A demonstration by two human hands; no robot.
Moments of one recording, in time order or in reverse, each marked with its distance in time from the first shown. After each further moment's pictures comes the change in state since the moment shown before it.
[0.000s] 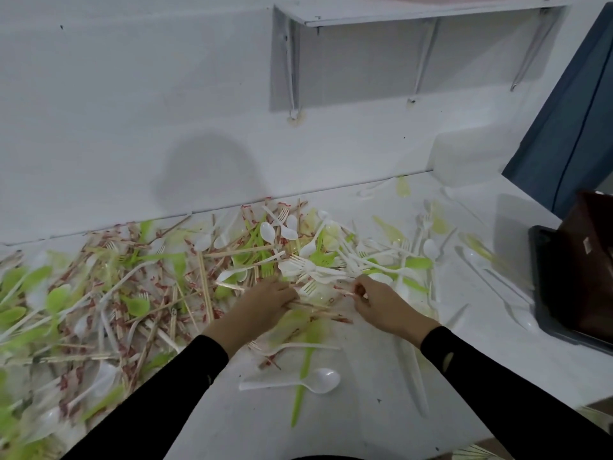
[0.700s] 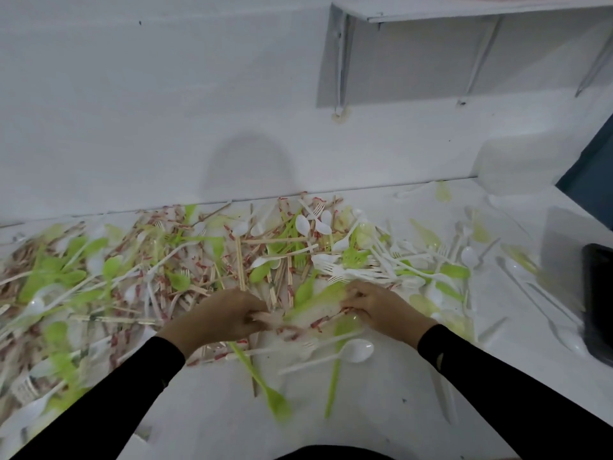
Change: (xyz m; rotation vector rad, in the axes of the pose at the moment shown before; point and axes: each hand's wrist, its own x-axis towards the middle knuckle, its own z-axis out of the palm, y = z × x) left_hand -0.098 -0.033 -0.044 -0.121 -0.219 -0.182; right_hand 0.026 -0.002 0.042 -0.356 0.031 -0.651
